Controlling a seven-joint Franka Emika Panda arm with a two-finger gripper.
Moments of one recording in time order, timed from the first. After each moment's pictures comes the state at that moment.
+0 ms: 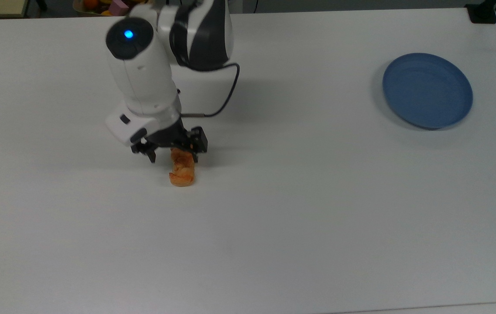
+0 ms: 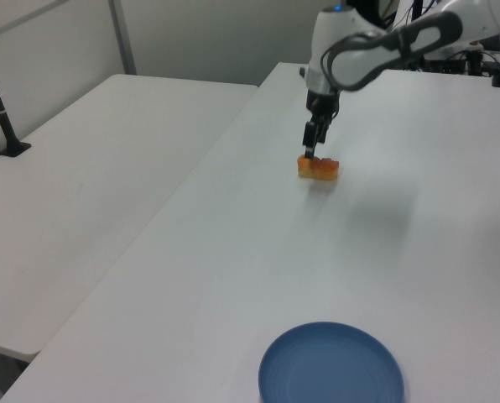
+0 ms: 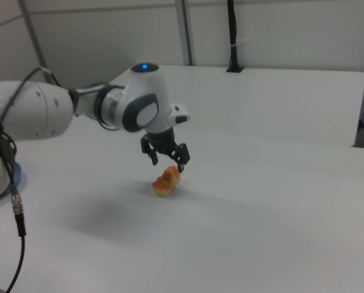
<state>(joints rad) 0.04 0.55 -0.08 -1.48 0.11 2.14 -0.13</state>
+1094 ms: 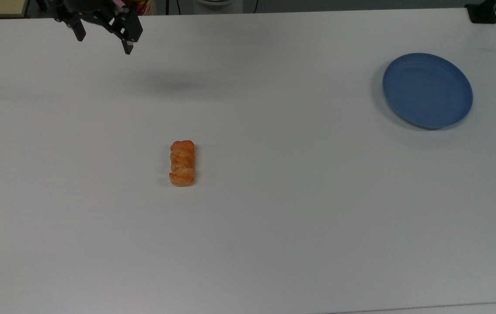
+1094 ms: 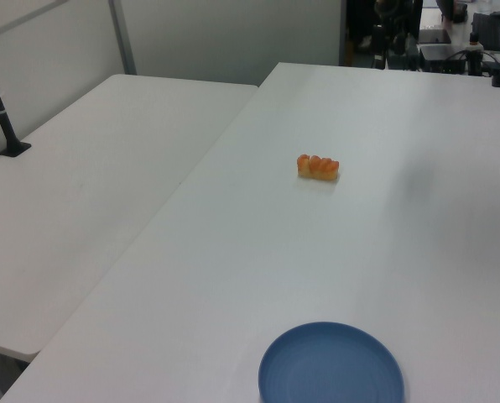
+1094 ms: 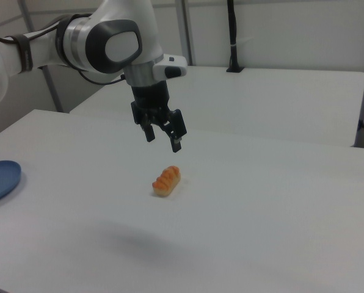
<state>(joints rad) -0.10 0.15 -0.08 -1.57 -0.05 1.74 0.04</state>
